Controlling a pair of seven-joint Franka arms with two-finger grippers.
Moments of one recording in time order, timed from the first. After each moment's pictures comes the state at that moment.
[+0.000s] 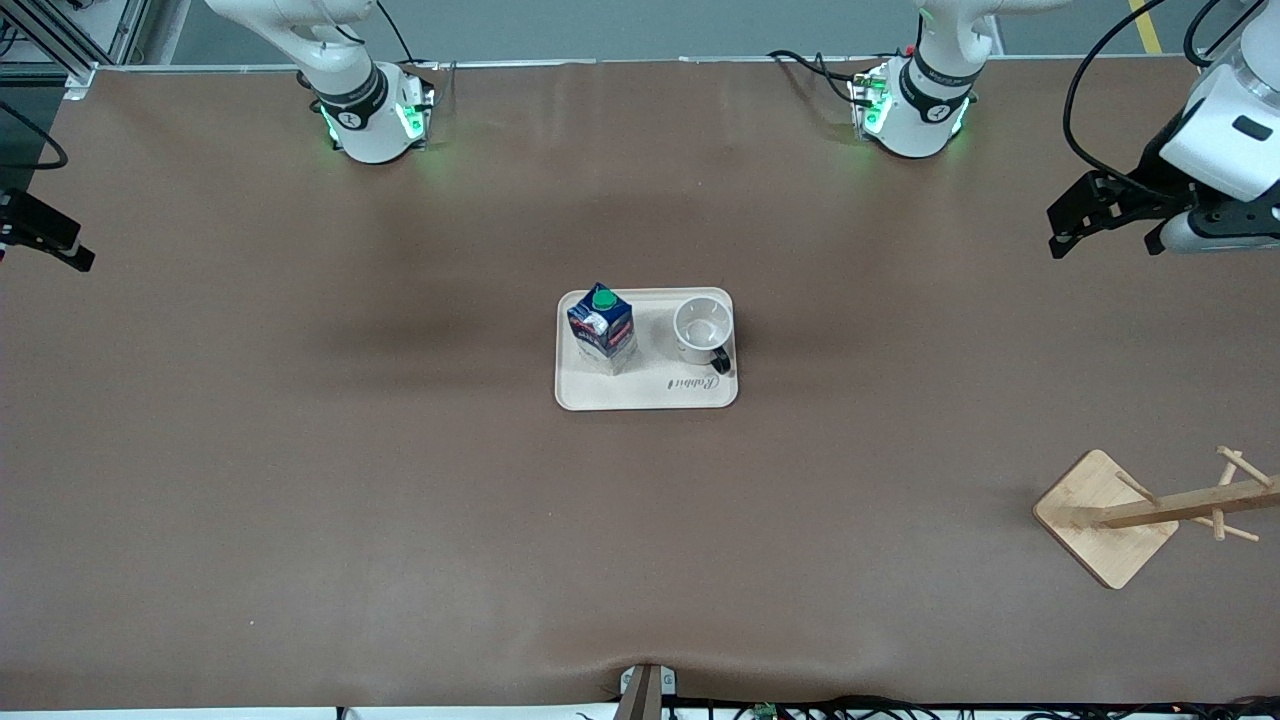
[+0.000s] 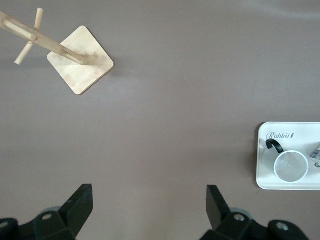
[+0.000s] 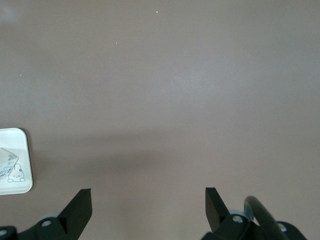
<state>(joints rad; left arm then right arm) 0.00 -0.06 -0.16 -1.59 0.03 1.60 -0.17 -0.04 -0.04 -0.09 -1.55 0.01 1.55 -0.07</state>
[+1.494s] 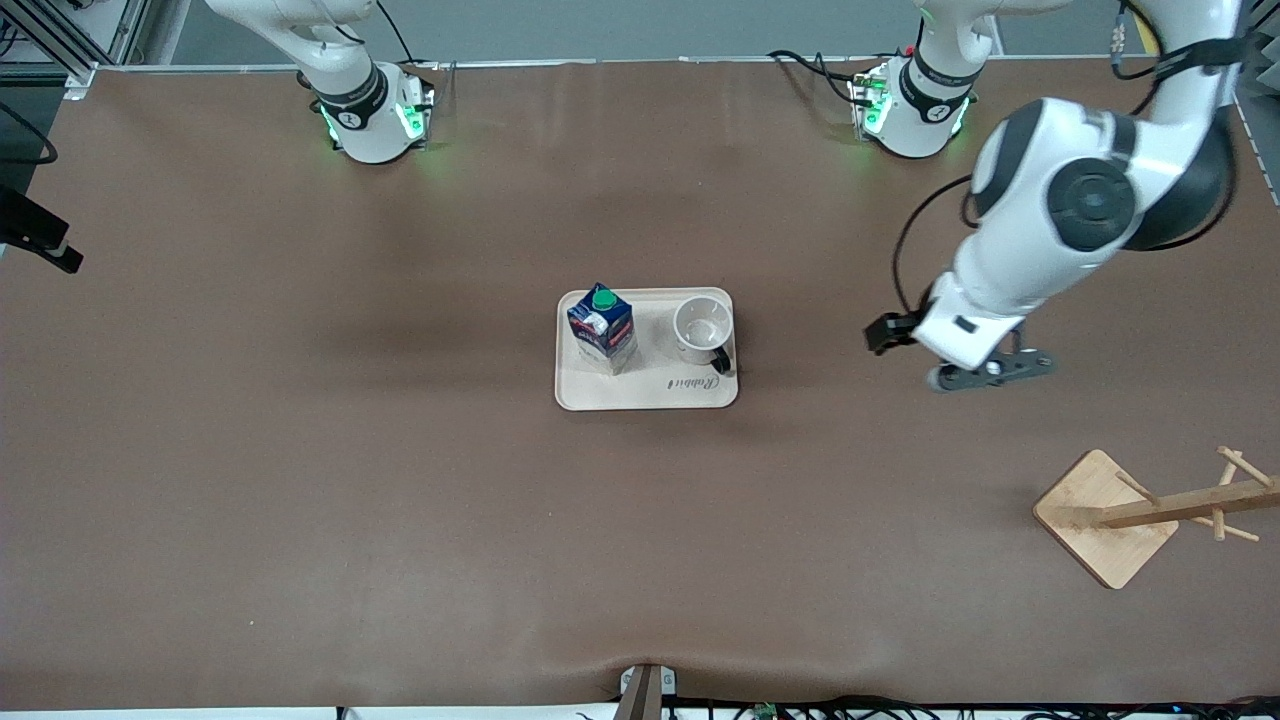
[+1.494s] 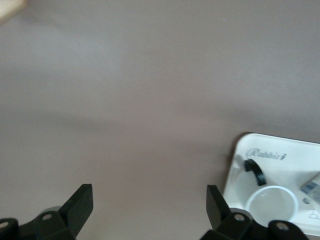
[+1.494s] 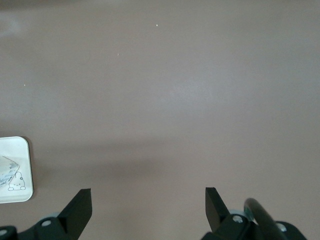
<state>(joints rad) -0.02 0.19 -0.37 -1.84 0.03 1.96 -0.60 -0.04 -0.04 -0.09 -1.54 0.01 1.58 -0.07</state>
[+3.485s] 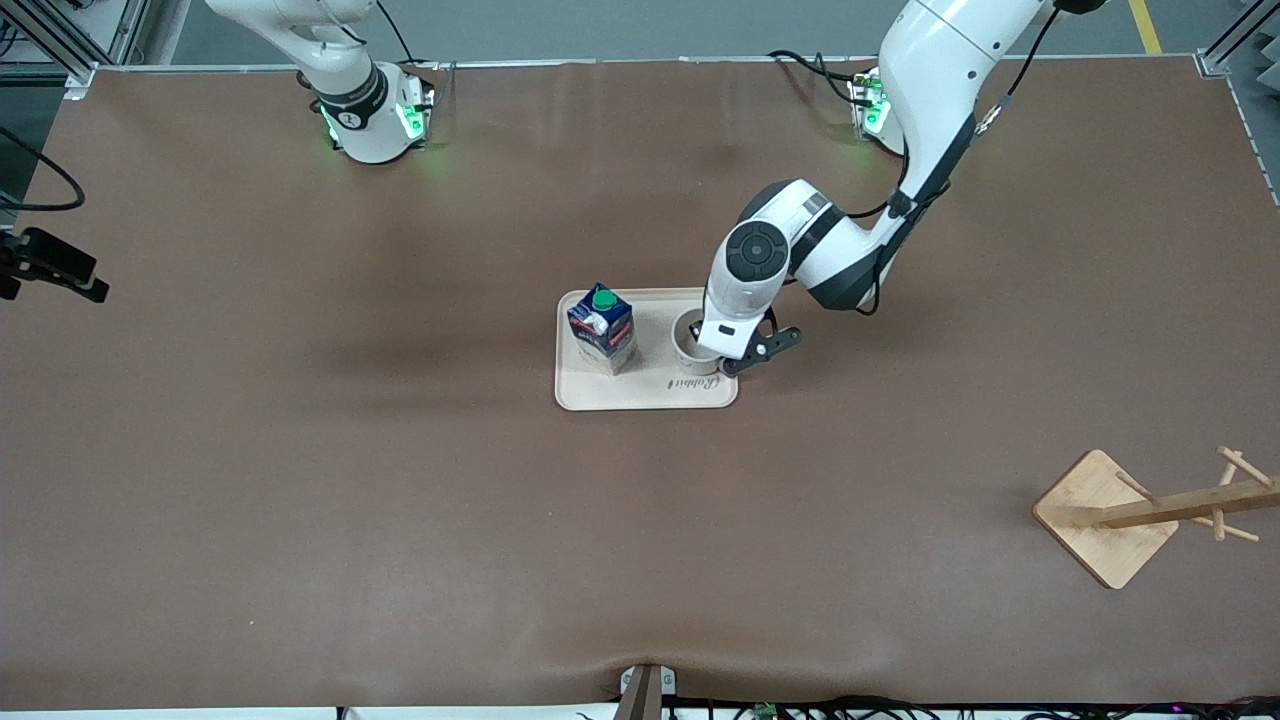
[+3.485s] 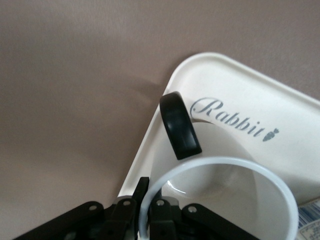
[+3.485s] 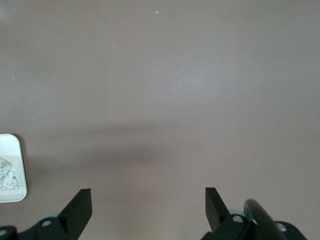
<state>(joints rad) -0.32 0.53 -0.39 -1.92 0.16 2.32 -1.22 -0.04 0.04 -0.08 -1.54 0.02 1.59 -0.07</state>
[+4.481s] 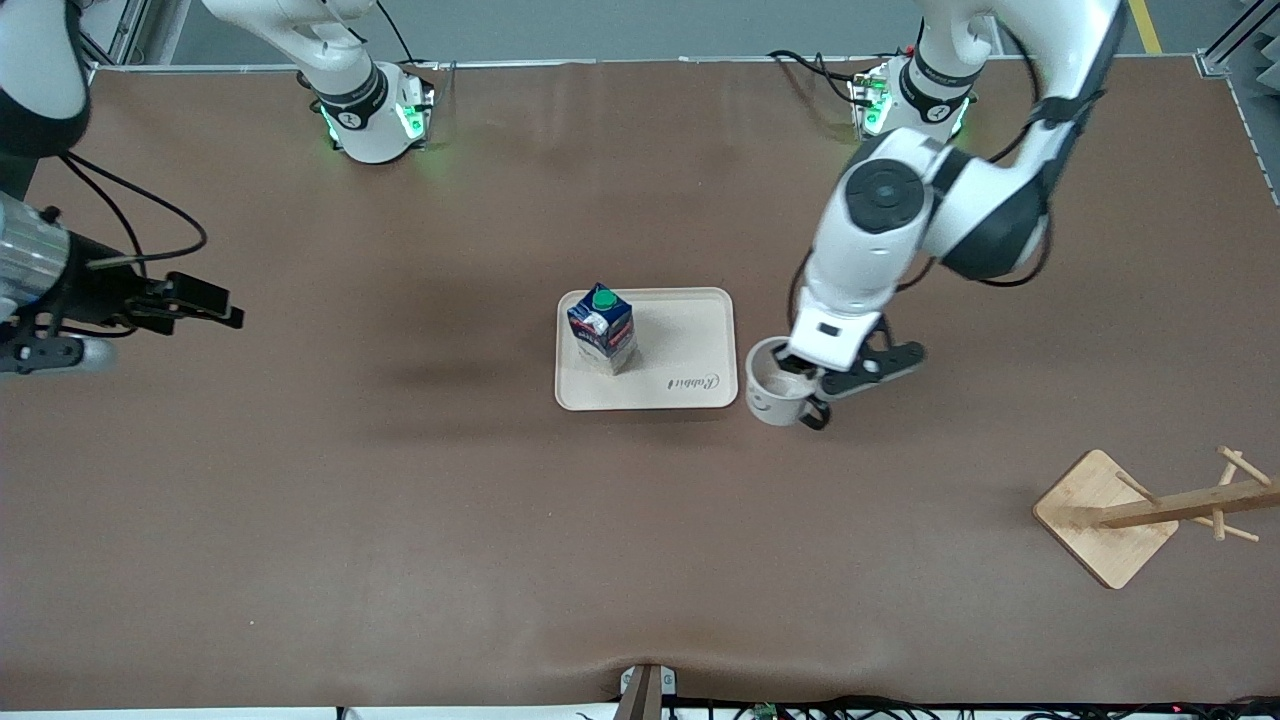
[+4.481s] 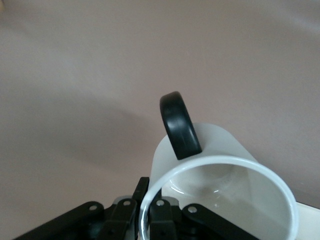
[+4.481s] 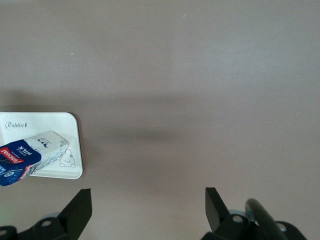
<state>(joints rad) -0.12 0.26 -0.38 -1.80 0.23 2.12 -0.89 0.08 0.13 -0.07 -1.58 0.20 1.61 -0.02</state>
